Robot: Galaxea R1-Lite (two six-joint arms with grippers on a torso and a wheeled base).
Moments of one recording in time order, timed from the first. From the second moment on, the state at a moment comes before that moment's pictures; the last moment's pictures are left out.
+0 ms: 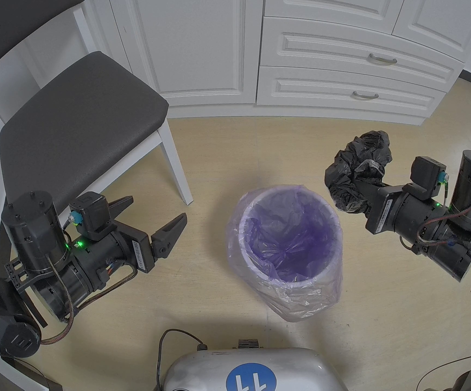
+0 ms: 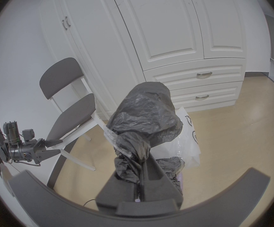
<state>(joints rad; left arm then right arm) -0.57 1.58 -0.42 -1.09 0.11 -0.02 0.63 1.49 -0.63 -0.83 -0.24 0.17</state>
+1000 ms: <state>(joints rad) -0.57 1.56 -0.42 -1.09 0.11 -0.02 0.68 1.86 -0.70 -0.95 -0.23 0.42</state>
